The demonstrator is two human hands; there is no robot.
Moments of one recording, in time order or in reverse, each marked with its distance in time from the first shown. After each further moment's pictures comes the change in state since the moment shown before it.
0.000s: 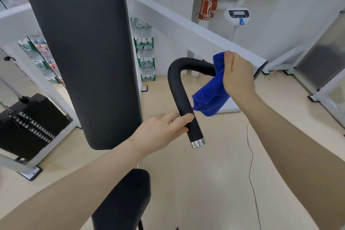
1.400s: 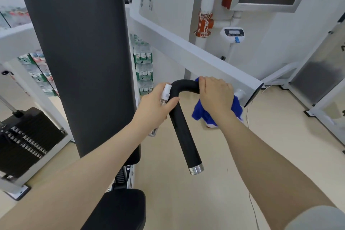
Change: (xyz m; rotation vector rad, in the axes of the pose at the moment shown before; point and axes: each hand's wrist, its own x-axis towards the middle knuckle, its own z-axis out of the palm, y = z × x) left_hand 0.076 -0.039 -0.034 -0.525 0.027 -0.858; right_hand 0.025 0.001 0.046 -0.628 -0.025 -0.254
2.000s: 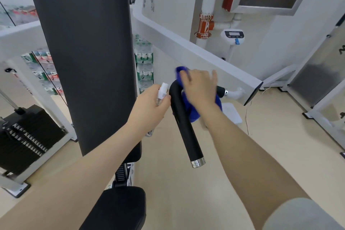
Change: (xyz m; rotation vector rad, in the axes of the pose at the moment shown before) left_hand -0.025 0.001 -0.015 -0.009 0.094 0.034; right_hand 0.007 -0.041 -0.005 0.229 0.063 0.012
